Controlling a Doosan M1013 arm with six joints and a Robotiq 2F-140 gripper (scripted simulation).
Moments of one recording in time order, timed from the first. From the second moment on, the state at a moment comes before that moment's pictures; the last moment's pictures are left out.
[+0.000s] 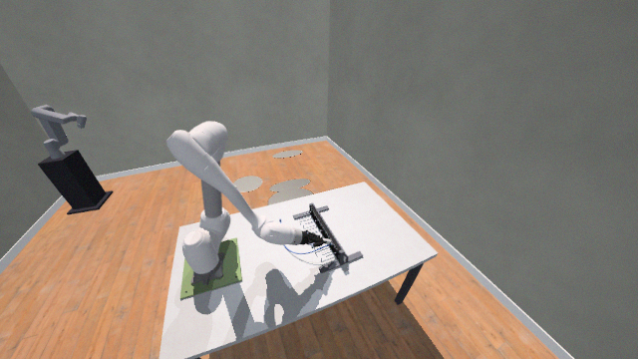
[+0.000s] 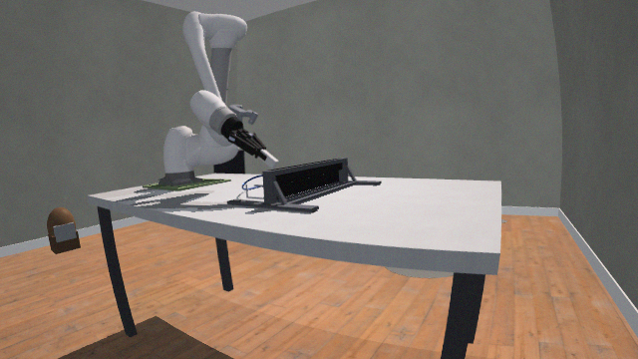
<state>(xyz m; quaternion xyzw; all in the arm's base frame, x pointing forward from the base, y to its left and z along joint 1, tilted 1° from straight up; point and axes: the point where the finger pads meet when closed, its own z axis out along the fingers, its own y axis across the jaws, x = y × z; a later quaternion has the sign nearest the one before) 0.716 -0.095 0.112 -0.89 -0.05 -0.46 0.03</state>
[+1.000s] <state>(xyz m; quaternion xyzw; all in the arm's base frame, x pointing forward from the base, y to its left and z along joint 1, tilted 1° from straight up) 0.636 -0.104 0.169 -0.89 -0.05 -0.46 0.03</state>
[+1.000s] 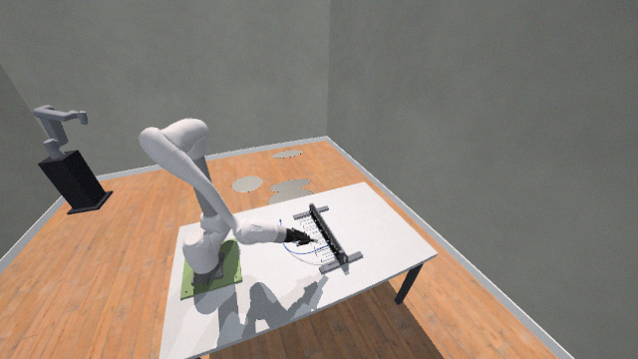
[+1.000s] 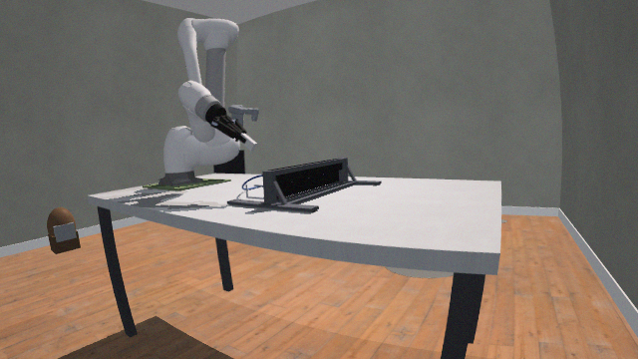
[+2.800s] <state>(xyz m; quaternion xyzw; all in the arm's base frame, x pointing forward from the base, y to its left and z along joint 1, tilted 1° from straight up) 0.650 0.040 0.138 -0.87 -0.35 -0.26 -0.21</state>
